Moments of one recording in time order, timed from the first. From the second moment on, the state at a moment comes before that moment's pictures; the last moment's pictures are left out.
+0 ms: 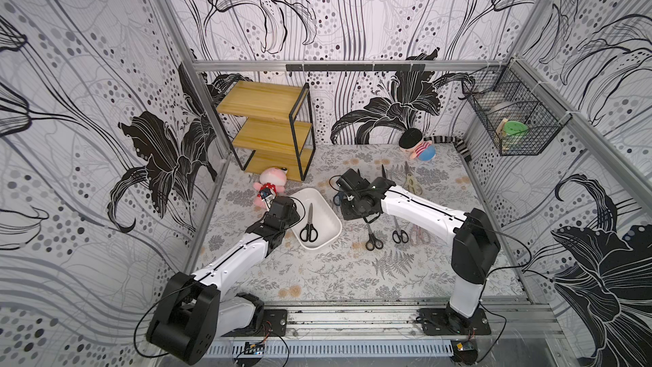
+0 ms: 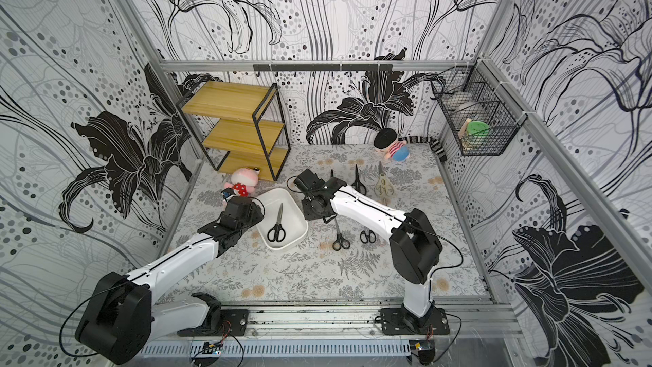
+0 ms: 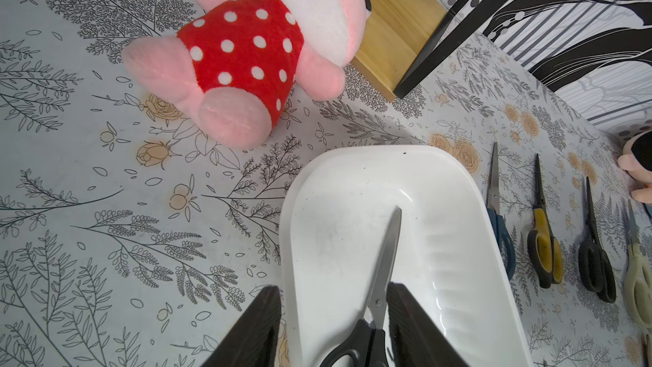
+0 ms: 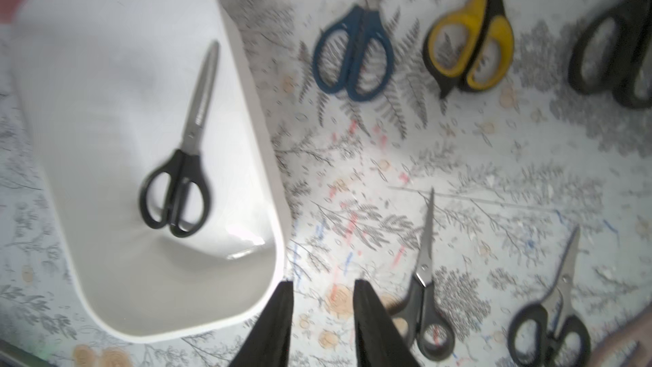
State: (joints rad) left arm -0.35 1.21 0.62 -0.17 -0.31 -0.82; right arm 0.84 1.88 1.62 -0.84 0.09 0.52
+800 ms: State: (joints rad) left arm -0.30 1.03 0.52 -0.24 -0.32 -0.93; right arm 0.98 2.25 1.91 -0.85 0.01 0.39
